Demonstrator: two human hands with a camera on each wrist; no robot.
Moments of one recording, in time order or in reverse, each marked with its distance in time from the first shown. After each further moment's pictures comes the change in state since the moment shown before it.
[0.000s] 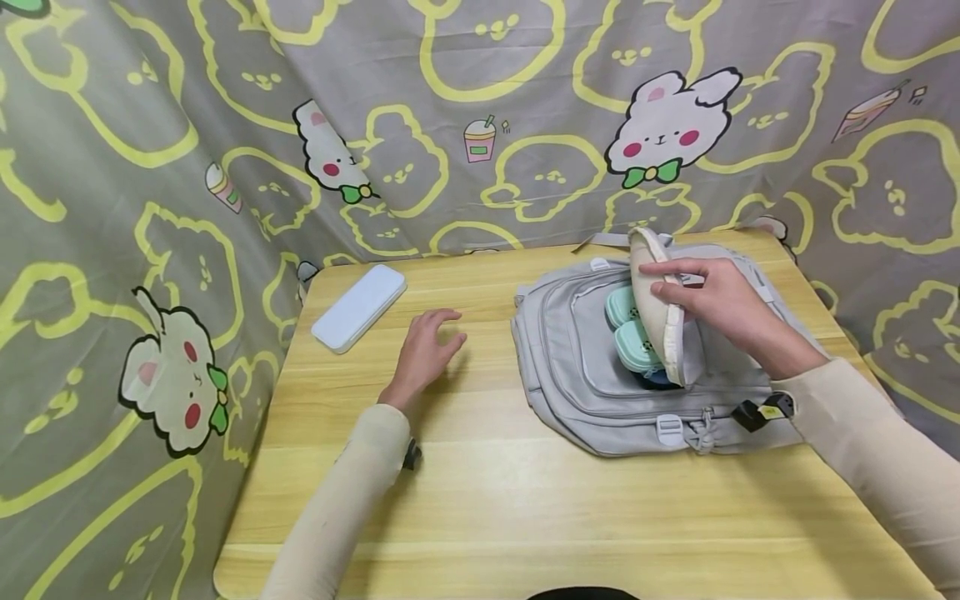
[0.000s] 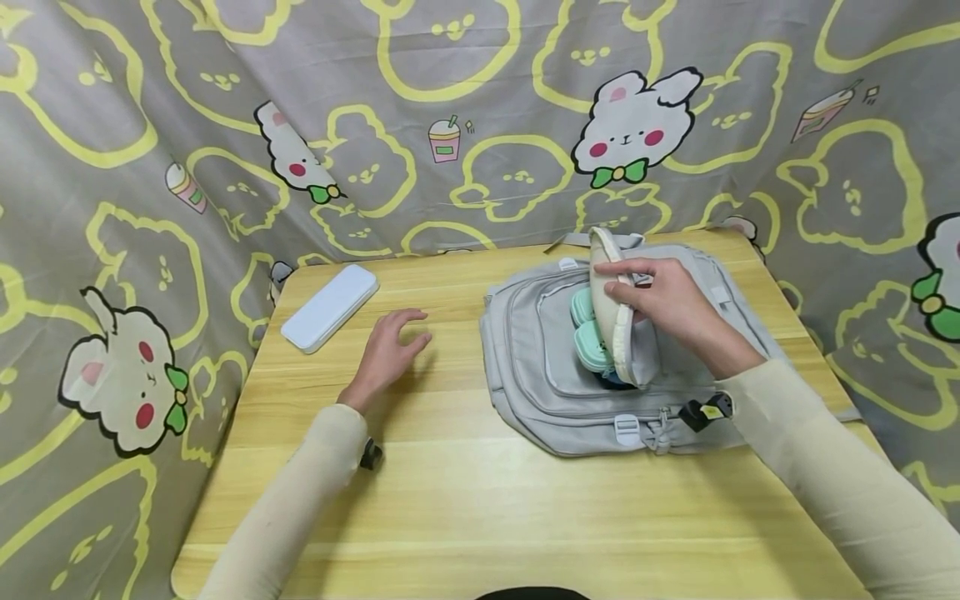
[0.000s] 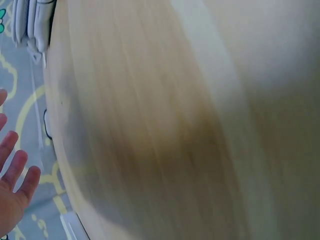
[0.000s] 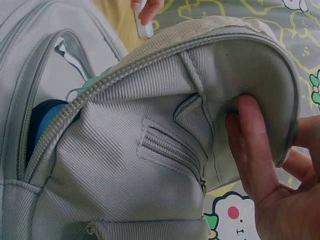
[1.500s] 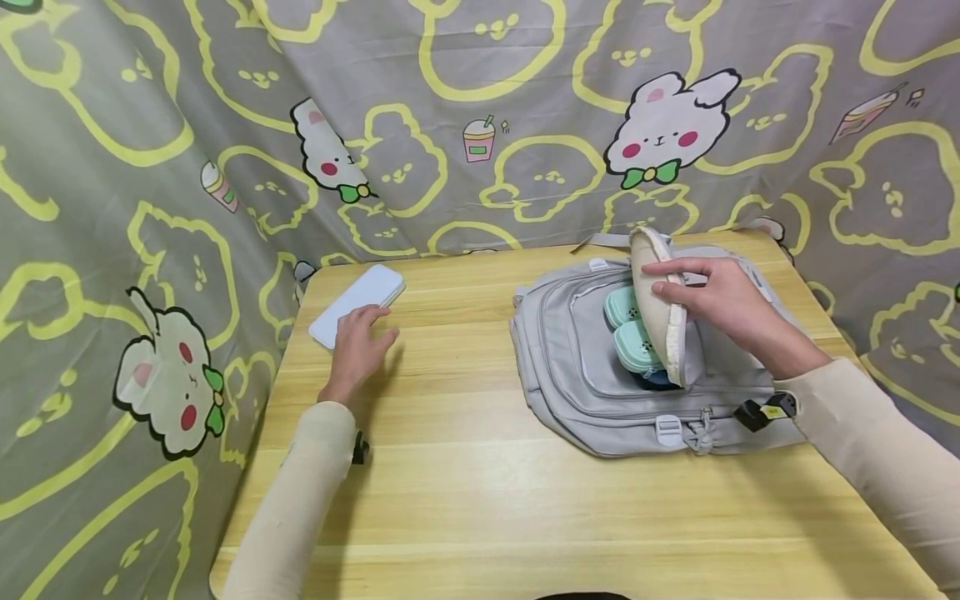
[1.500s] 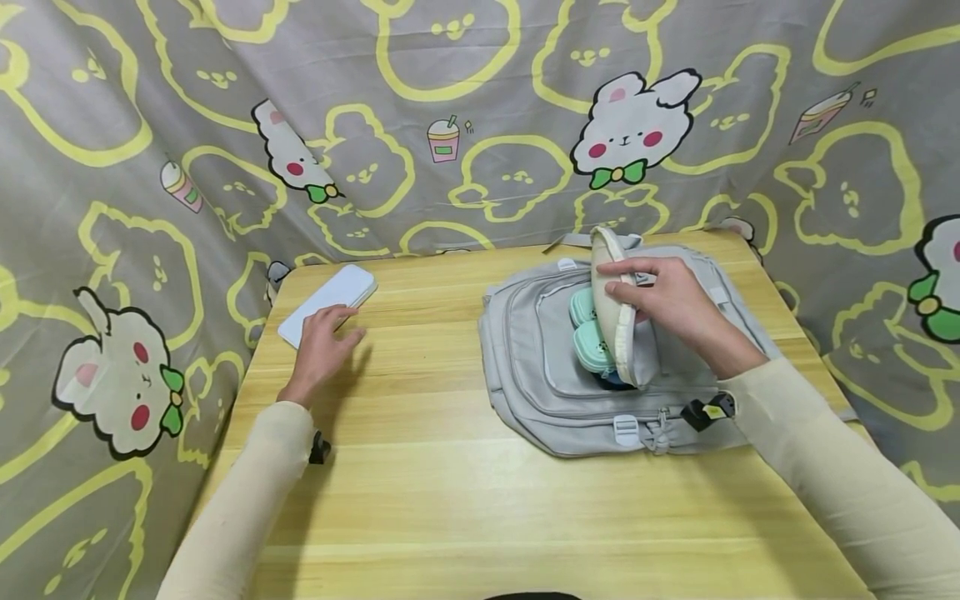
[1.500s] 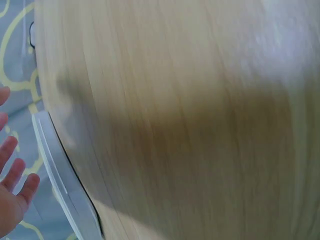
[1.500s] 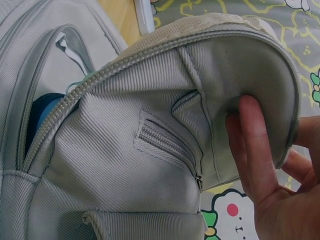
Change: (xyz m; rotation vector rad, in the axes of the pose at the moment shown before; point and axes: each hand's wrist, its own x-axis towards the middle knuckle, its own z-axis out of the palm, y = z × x) left_hand -0.005 -0.074 -0.070 0.112 0.121 -0.087; right_hand -0.002 -0.002 -0.003 -0.019 0.027 -0.002
